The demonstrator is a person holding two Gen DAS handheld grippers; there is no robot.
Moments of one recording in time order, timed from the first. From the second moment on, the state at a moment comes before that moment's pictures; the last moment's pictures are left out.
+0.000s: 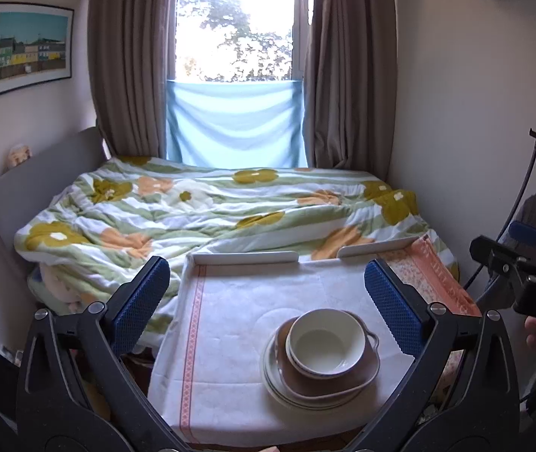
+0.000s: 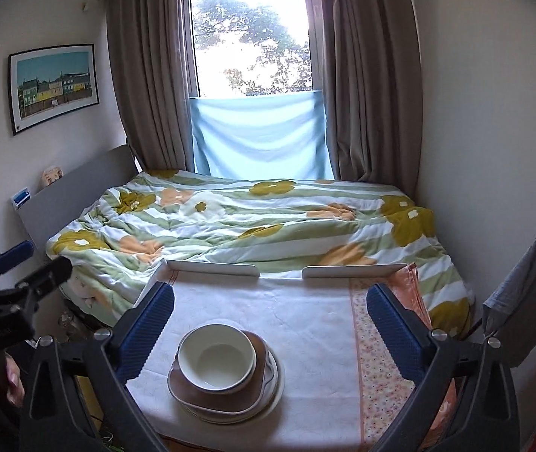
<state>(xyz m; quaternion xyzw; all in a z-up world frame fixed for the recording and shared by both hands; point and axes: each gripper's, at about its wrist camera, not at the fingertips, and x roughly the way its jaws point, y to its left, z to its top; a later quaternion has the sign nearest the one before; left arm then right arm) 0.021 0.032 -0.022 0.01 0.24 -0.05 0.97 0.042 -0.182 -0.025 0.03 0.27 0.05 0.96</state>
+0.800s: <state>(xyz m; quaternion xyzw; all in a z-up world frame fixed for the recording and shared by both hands) 0.021 0.018 -0.022 0.00 0.21 -0.04 0.98 0.033 -0.195 -0.019 0.01 0.25 0.01 0.97</state>
